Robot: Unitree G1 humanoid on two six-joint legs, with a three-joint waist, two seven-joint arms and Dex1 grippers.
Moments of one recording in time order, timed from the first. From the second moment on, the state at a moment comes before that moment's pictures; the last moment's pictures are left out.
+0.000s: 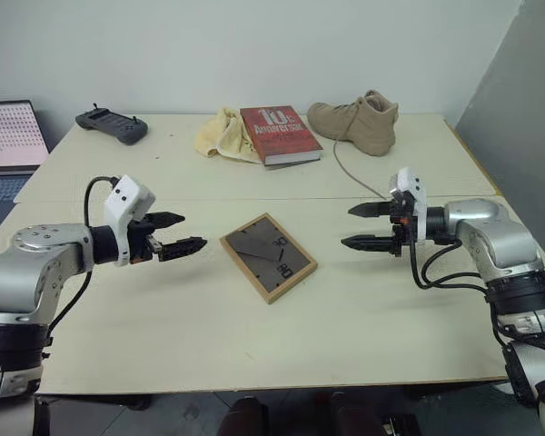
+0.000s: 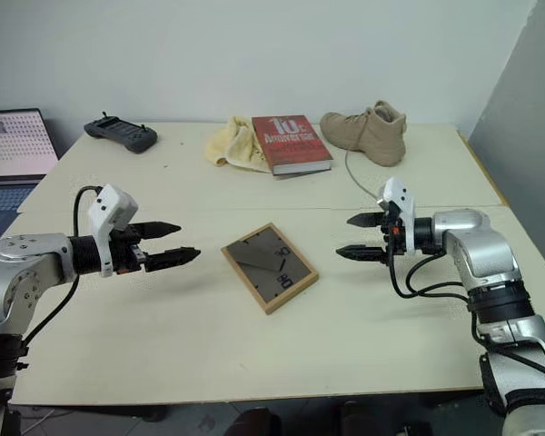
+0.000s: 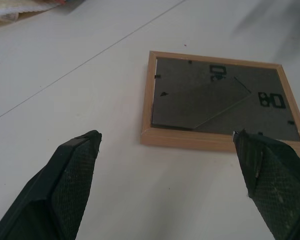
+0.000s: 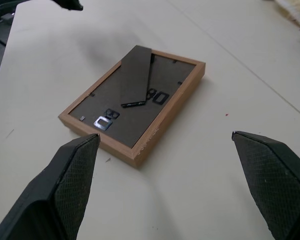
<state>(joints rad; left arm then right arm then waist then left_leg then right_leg) -0.44 0.94 0.11 0.00 -0.47 0.70 -1.02 -0.78 -0.65 0.17 0.29 0.33 0.47 1.29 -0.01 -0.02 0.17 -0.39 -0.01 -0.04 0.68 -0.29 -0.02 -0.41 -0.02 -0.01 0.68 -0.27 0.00</state>
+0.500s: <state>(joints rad) -0.45 0.89 0.02 0.15 -0.36 0.59 -1.04 -0.82 -0.48 0.21 0.57 0.13 0.22 1.14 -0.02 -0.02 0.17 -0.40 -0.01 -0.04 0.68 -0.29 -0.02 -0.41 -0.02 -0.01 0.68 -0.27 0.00</state>
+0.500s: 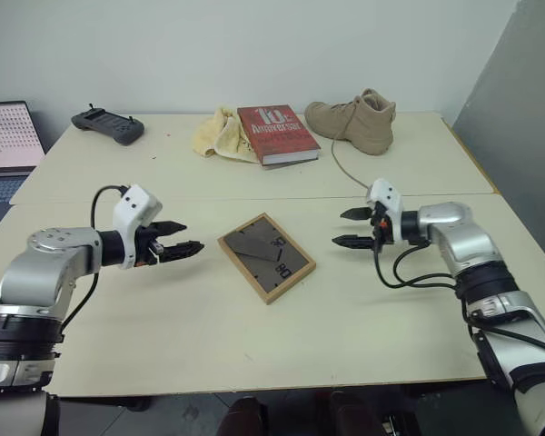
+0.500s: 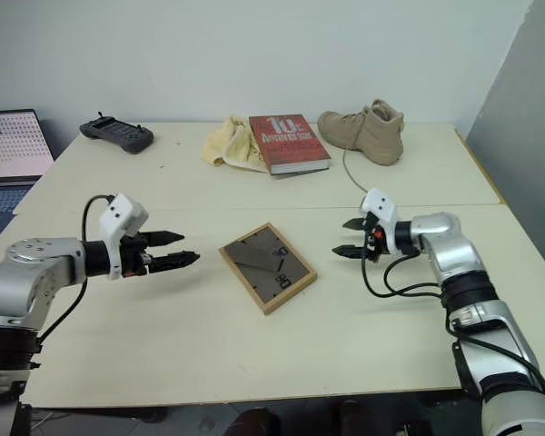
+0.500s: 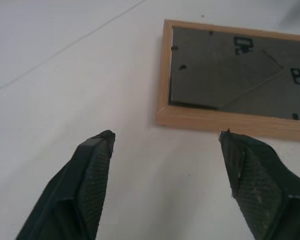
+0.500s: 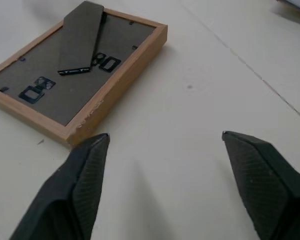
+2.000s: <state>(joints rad) -0.59 0.80 0.04 0.30 -0.54 1.19 -1.25 -0.70 -0.35 0.28 0.44 0.00 0.22 0.91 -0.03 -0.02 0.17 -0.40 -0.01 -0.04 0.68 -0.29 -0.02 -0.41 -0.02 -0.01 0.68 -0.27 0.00</state>
